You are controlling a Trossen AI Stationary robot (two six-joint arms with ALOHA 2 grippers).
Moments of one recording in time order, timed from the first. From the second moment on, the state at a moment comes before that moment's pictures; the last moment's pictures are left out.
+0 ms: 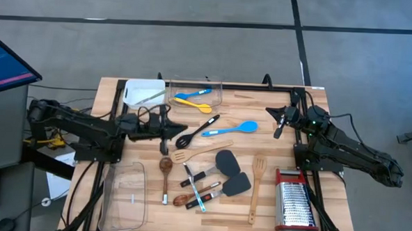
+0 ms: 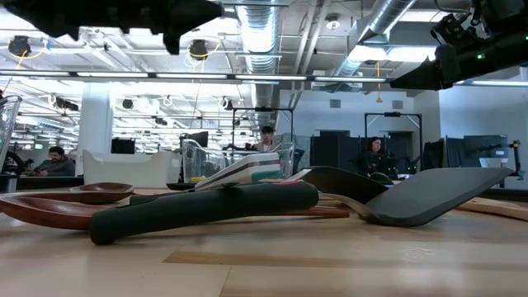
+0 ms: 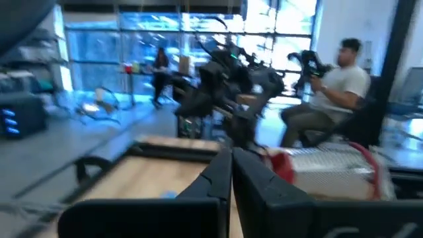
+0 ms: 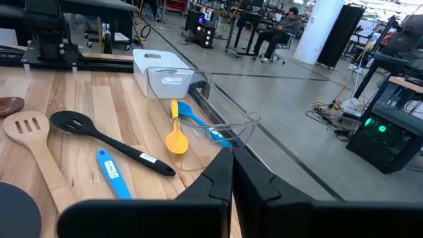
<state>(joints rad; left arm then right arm) -0.06 1.07 0.45 0.74 -0.23 -0.01 -0.51 0.37 0.27 -0.05 0.00 -0.24</state>
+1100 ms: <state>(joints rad) 0.00 2.09 1.37 0.63 0.42 0.11 -0.51 0.37 0.27 -0.05 0.00 -0.27</state>
